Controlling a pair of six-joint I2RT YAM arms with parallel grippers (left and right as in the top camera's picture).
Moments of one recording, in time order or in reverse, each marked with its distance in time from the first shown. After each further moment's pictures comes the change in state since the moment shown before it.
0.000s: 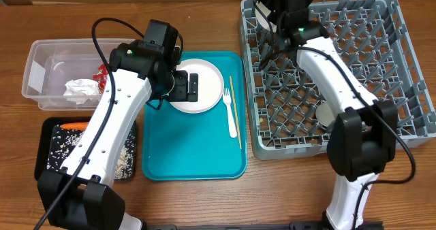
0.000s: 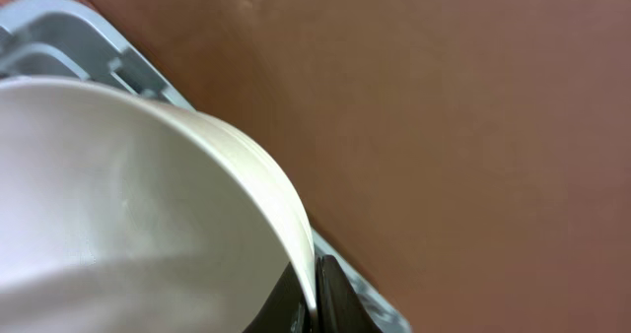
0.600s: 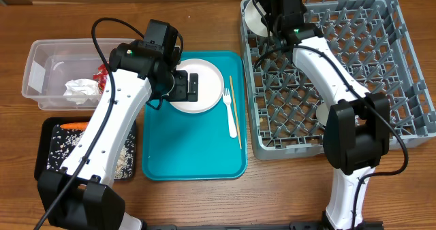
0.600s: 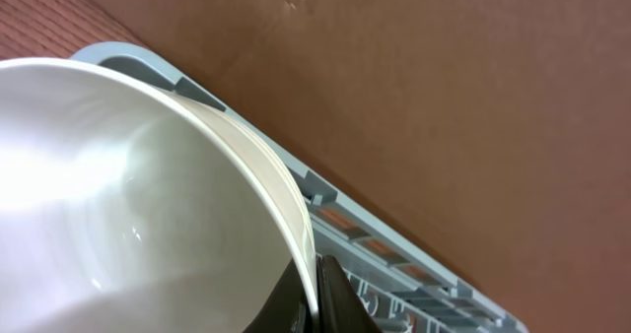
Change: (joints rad) left arm 0.000 0.000 0.000 0.001 0.000 0.000; right arm -0.005 0.056 0.010 -0.032 -0.088 0.242
